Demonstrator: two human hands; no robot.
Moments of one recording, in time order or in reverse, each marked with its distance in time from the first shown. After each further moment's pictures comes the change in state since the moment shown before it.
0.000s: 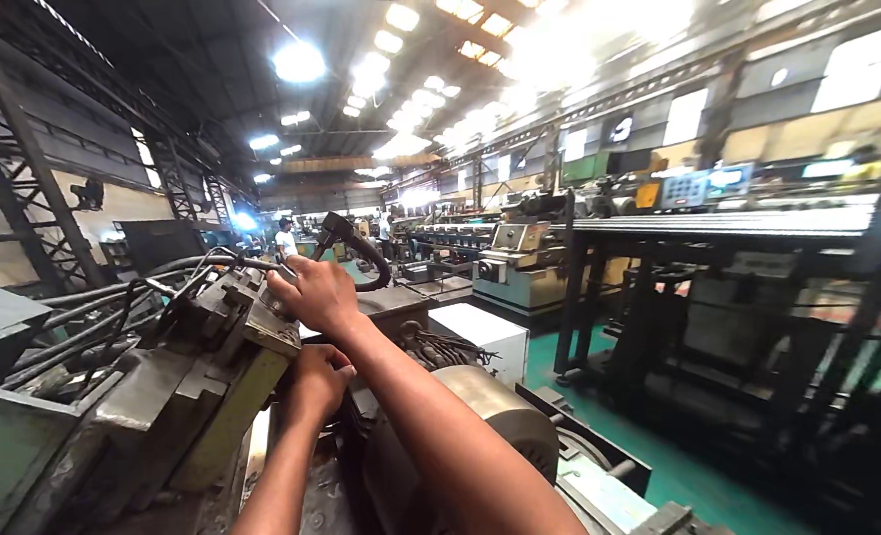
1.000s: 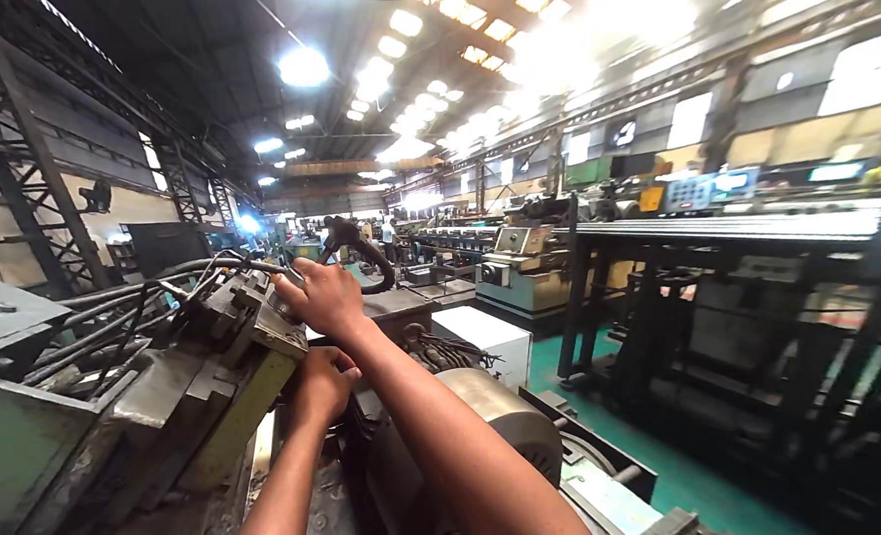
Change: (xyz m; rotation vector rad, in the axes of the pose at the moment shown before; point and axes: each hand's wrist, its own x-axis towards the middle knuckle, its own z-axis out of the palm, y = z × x) left_hand -0.005 0.003 -0.002 -0.016 -0.006 -0.009; right_hand -0.002 0.000 0.001 -0.013 0.021 0.005
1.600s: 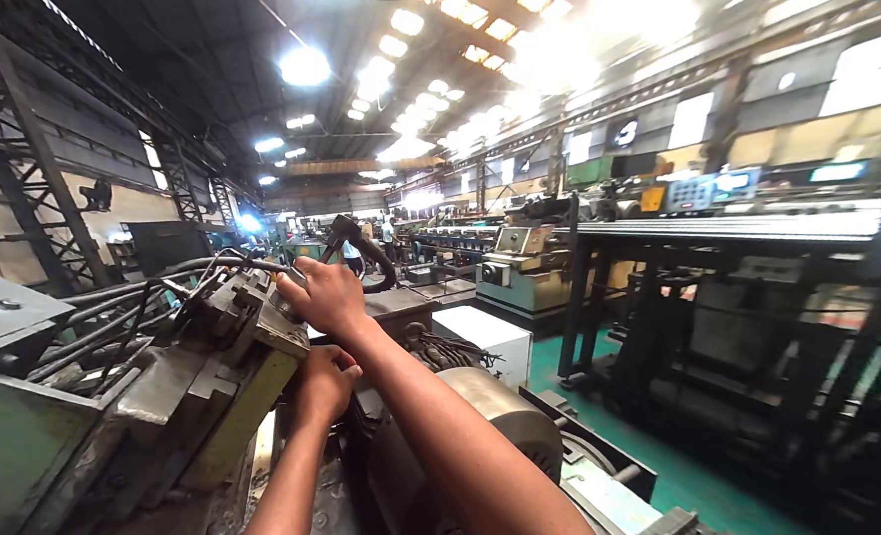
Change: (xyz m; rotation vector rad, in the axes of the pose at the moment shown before) left_hand 0.000 -0.001 0.002 -0.011 0.016 -0.010; right_hand 0.000 0.000 -0.001 -0.008 -0.008 0.002
